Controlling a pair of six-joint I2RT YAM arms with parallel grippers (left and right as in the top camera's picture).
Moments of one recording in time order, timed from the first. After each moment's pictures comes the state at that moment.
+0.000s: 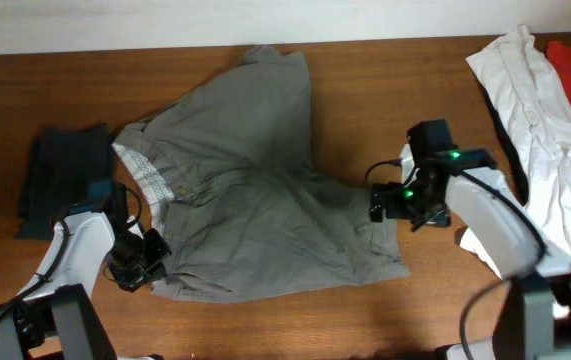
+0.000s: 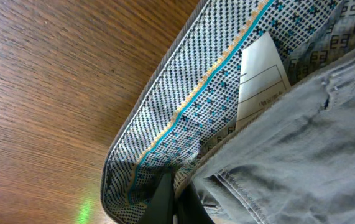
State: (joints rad) left arm 0.21 1.58 0.86 -1.00 0.17 -0.41; right arm 0.10 1.60 1.10 -0.97 -0.16 0.20
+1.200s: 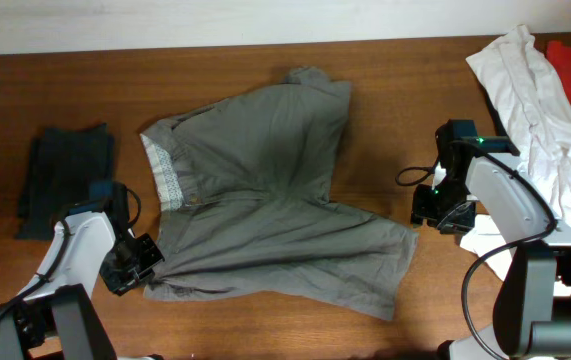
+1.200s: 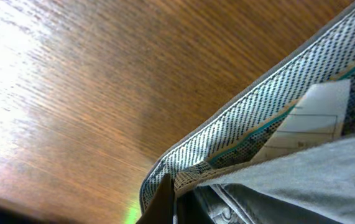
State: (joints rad) left arm 0.21 1.58 0.86 -1.02 -0.03 -0.40; right arm -0.05 1.70 1.15 -1.12 -0.04 0.24
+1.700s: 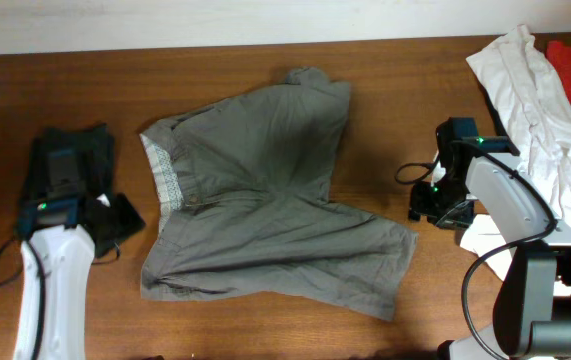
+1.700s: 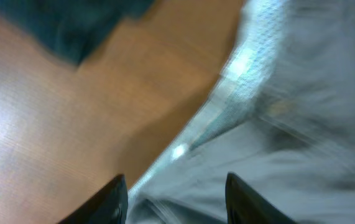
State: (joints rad) left arm 0.21 1.32 1.07 -0.99 -0.01 -0.40; right arm -0.05 1.70 1.16 -1.06 -0.07 0.21
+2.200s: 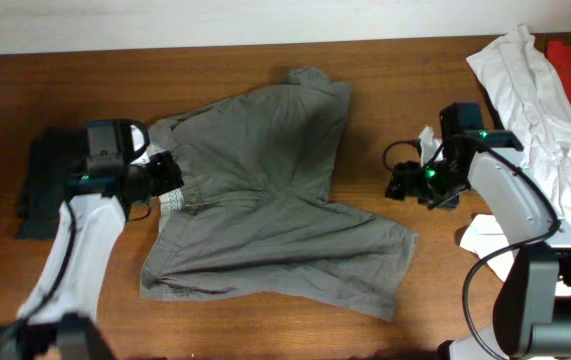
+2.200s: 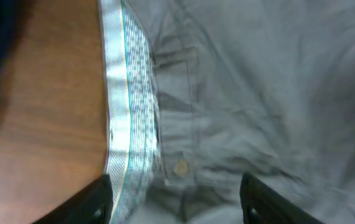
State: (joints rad) left arm 0.05 1.54 1.08 -0.60 0.13 -0.29; right arm -0.05 1.70 1.21 -0.95 -0.32 0.10
